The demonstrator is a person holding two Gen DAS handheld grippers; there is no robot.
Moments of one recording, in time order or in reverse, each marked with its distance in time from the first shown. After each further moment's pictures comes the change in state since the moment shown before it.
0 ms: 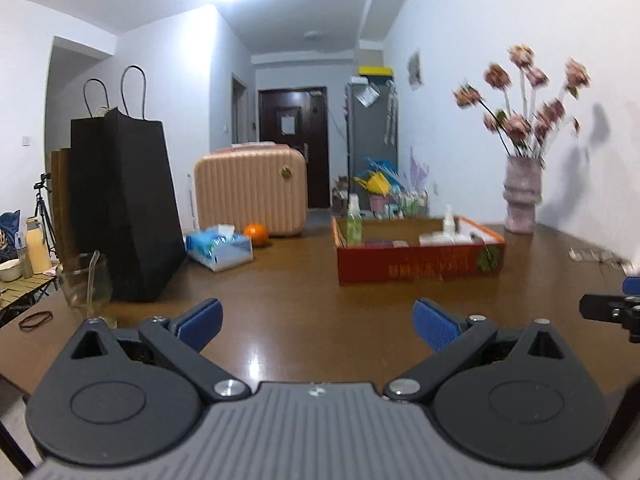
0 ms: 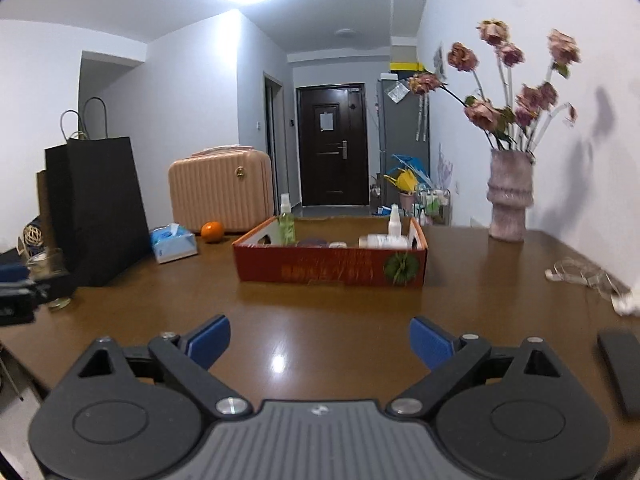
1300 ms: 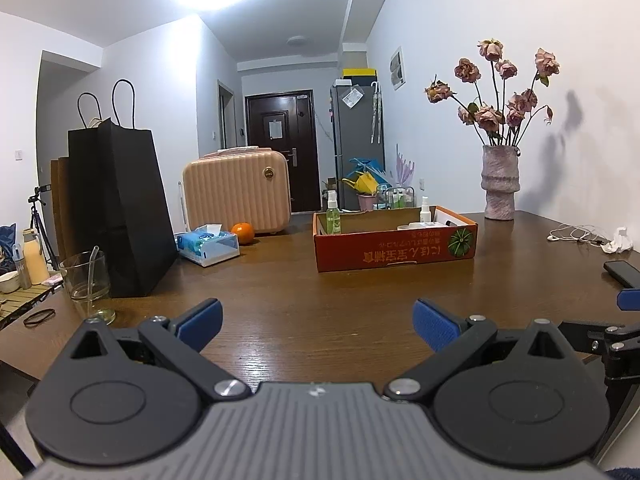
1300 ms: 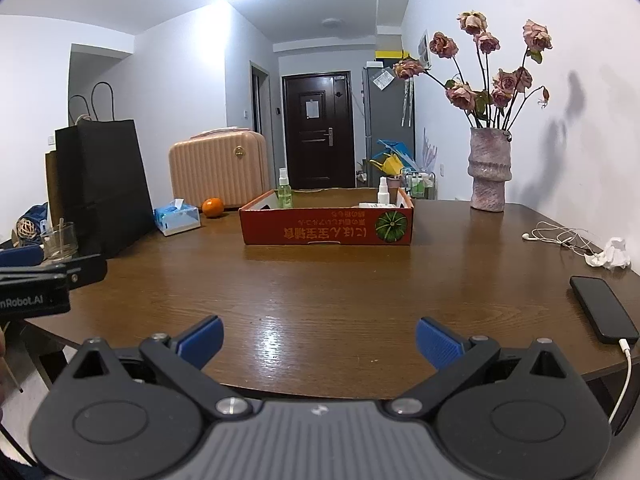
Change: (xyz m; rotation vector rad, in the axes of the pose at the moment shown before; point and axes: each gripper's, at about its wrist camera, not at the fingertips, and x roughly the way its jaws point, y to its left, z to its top) left arm -0.039 -0.023 -0.020 0.028 -0.025 -0.016; right arm -0.052 0.020 -0.041 0.011 0.039 -0.039
